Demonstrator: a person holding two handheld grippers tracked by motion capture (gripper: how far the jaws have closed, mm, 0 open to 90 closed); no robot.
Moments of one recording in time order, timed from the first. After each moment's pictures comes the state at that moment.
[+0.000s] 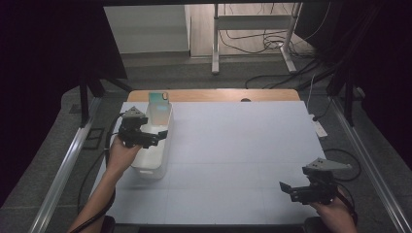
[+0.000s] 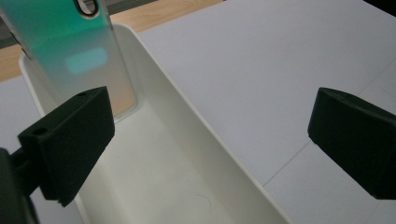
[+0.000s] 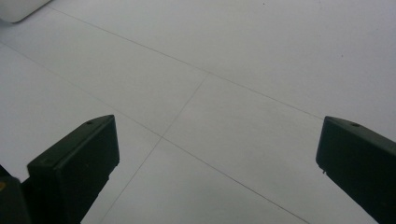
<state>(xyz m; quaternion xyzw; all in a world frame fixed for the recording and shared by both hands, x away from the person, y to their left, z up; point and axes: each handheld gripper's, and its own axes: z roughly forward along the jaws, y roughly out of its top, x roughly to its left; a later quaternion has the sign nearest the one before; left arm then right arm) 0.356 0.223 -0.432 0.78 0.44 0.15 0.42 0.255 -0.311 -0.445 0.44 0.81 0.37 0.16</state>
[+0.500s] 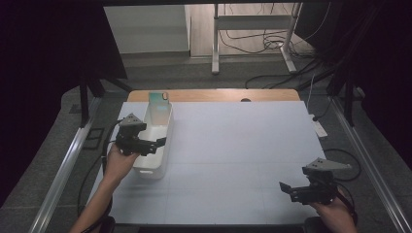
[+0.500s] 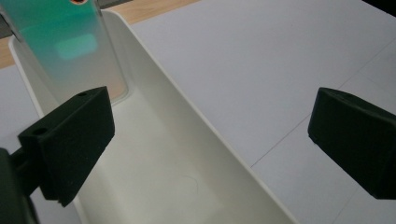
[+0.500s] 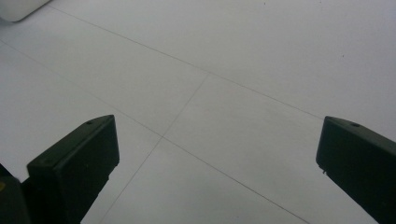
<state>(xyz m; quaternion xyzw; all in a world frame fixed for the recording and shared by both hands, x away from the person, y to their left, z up) 0.333 0.225 -0.435 0.78 0.43 0.16 0.42 0.255 -0.311 -0.445 0.43 0.81 0.37 0.16</state>
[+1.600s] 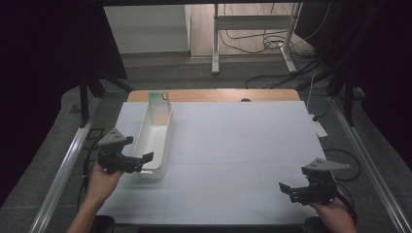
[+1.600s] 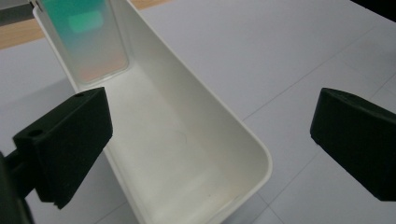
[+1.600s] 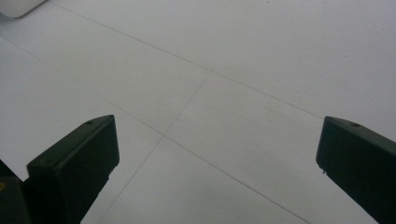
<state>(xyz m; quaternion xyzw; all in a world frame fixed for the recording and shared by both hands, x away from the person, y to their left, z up) 0.275 0.251 -0.432 0.77 0.43 0.16 0.43 0.255 -0.310 -0.446 0.43 0.81 0.36 0.16</state>
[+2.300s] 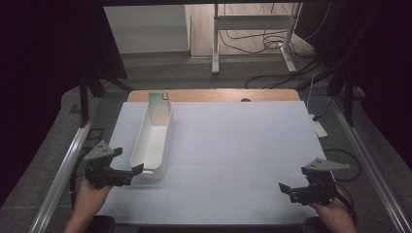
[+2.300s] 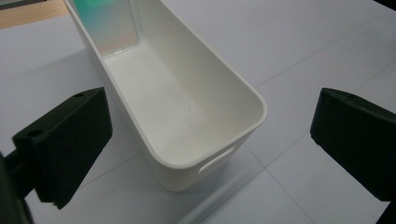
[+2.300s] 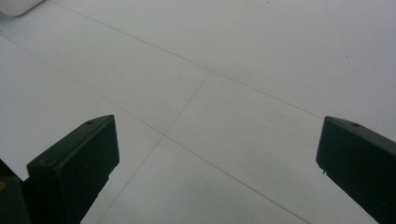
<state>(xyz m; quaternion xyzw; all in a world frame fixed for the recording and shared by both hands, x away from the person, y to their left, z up) 0.238 0.269 -0.442 0.77 0.45 0.16 0.43 0.255 -0.309 -0.446 0.43 0.81 0.36 0.16</state>
